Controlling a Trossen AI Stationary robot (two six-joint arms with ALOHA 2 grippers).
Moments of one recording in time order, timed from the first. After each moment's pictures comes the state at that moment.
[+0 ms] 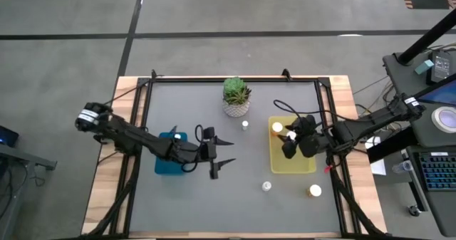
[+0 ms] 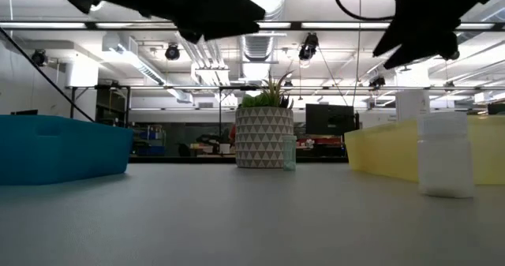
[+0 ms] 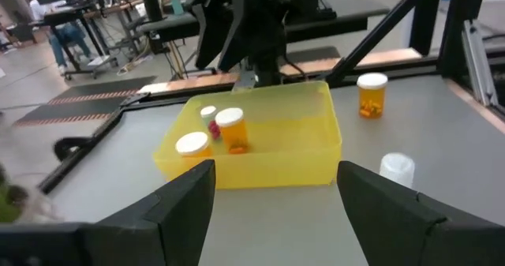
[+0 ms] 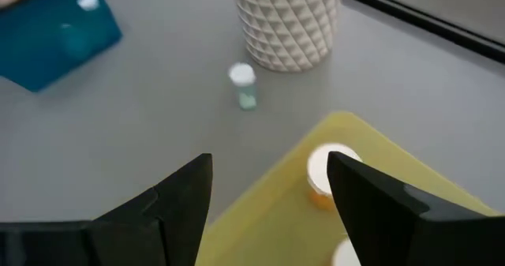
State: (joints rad) left arm -0.30 1.51 0.76 0.58 -0.44 0.07; right arm 0.37 1.00 0.74 -0.67 0.68 0.90
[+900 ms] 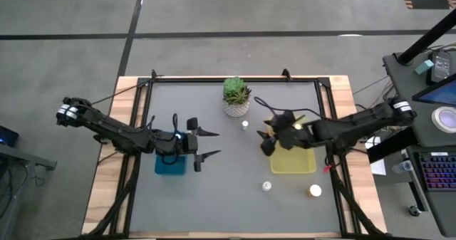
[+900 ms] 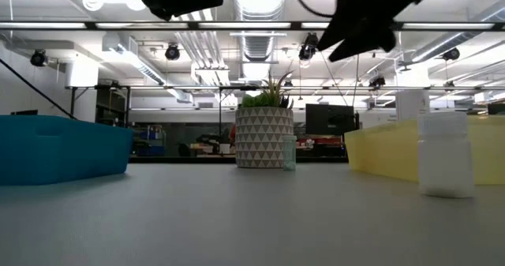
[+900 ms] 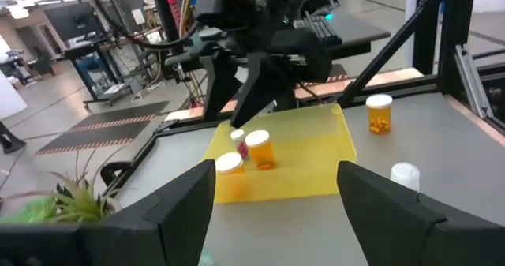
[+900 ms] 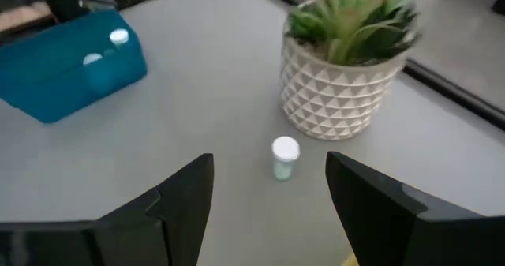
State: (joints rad) left arm -0.30 1.20 0.64 0.46 -0.45 0.16; right arm 0.21 1.26 0.88 -0.36 0.61 0.58
